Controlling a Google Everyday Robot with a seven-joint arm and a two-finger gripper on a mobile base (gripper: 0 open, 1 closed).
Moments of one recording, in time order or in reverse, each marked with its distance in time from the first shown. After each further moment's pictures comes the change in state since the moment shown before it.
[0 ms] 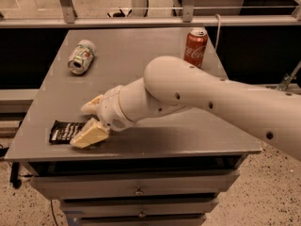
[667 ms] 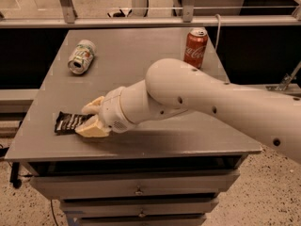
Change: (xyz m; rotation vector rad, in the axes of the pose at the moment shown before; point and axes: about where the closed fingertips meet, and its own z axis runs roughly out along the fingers) arm 0.002 0.001 -0.005 0.034 0.010 -0.008
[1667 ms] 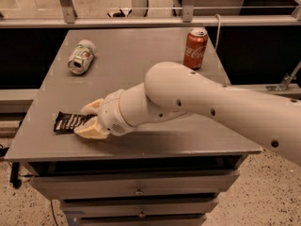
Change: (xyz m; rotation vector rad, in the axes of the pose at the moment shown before) arm 0.003 0.007 0.006 -0.014 -0.003 0.019
